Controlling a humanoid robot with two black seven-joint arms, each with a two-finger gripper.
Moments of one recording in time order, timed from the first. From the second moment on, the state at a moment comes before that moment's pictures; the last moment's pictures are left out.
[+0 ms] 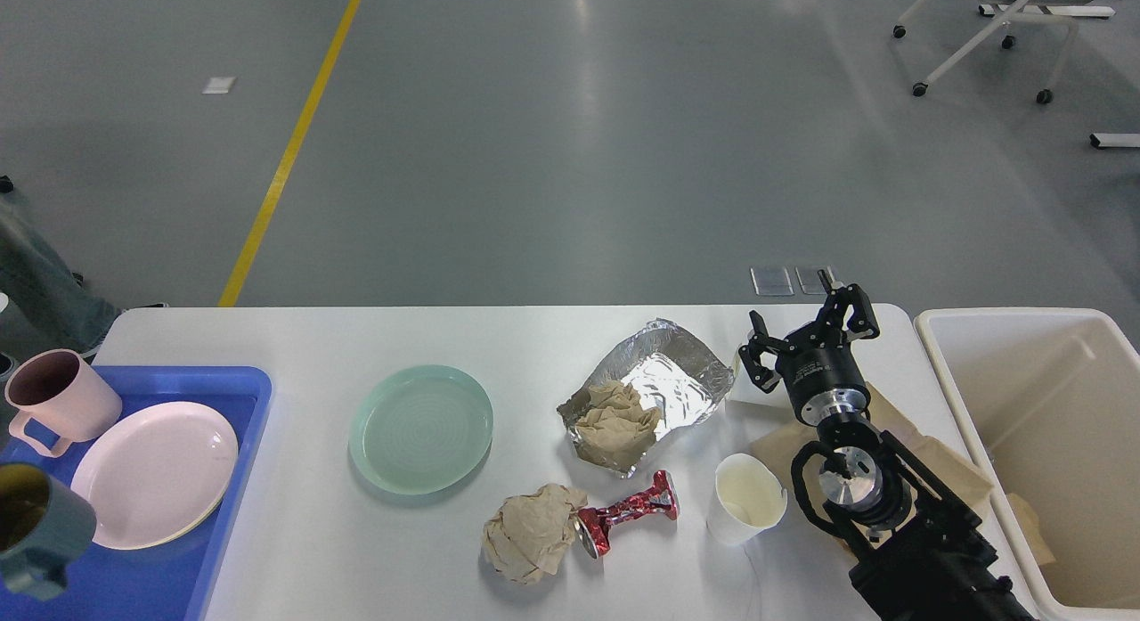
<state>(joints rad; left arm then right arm) -1.61 1.09 1.19 -1.18 0.75 -0.55 -0.05 0.39 0.01 1.21 0.74 -0.37 0.16 0.34</state>
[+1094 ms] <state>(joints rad) -1.20 1.05 0.84 -1.01 0.64 -0.71 -0.11 0.39 0.01 1.21 0.74 -0.37 0.16 0.34</state>
